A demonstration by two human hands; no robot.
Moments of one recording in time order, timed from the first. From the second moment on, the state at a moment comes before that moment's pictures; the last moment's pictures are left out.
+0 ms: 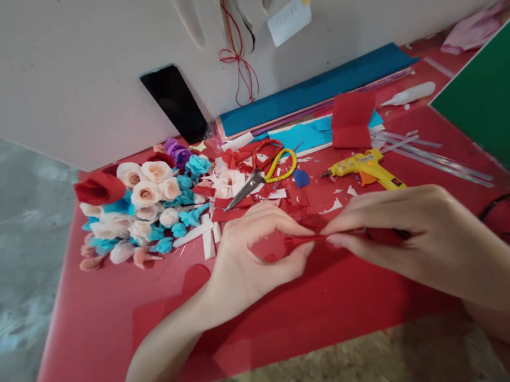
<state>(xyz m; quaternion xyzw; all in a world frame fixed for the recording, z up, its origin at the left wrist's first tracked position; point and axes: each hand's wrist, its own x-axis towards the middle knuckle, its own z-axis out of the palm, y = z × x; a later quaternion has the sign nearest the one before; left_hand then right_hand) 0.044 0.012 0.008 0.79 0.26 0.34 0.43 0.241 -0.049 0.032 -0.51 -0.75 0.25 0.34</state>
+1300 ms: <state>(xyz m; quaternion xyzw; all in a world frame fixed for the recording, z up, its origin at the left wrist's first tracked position) 0.016 0.039 0.019 0.68 0.33 0.47 0.46 0.261 -0.003 0.007 -0.52 -0.48 0.57 0.42</state>
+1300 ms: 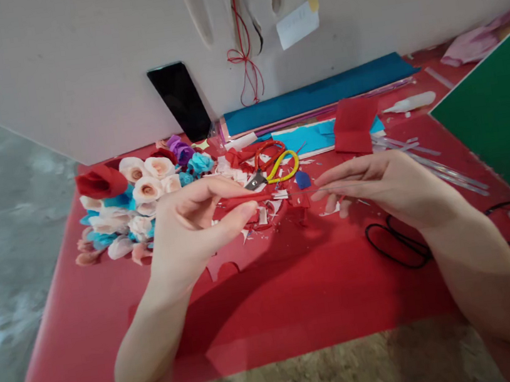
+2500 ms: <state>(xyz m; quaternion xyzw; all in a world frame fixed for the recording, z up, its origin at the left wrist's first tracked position) 0.029 0.030 0.023 0.78 0.30 0.26 0.49 0.260 -0.017 0.012 -0.52 -0.74 0.32 0.28</state>
